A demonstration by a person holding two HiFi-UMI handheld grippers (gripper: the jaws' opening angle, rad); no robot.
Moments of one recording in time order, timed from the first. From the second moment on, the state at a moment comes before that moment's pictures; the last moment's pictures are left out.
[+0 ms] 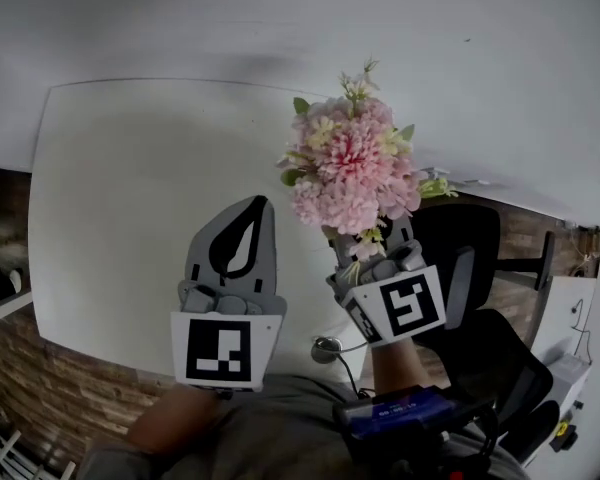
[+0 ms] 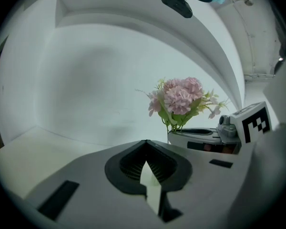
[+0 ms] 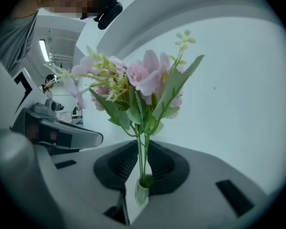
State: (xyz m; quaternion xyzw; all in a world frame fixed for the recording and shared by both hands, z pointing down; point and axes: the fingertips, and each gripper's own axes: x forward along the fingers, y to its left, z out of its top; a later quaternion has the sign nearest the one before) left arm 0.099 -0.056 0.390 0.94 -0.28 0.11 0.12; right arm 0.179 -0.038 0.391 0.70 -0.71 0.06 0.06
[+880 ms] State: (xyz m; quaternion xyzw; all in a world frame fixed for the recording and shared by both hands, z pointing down) left arm 0.071 -0.041 0.383 0.95 -0.26 0.12 0.08; right arm 0.164 -0.014 0.409 0.74 -0.67 0.08 0.08
